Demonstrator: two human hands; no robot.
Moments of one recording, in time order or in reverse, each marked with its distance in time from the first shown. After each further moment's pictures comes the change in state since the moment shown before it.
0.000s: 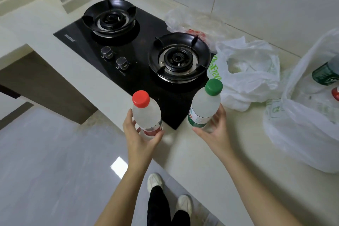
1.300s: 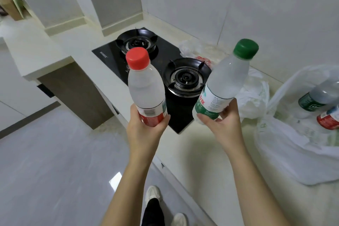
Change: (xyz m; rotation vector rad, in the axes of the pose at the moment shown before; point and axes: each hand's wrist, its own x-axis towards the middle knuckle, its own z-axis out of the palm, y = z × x) left_hand -0.038 0.136 -0.048 -0.132 0.153 0.001; right_hand -0.030 -0.158 -0.007 0.073 -0.014 -0.151
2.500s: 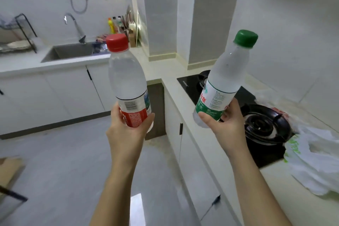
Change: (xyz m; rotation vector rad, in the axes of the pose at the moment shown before) left_hand -0.014 0.049 -0.252 -0.005 0.560 0.064; right_hand -0.049 -0.102 0.206 0.030 -0.398 -0.220
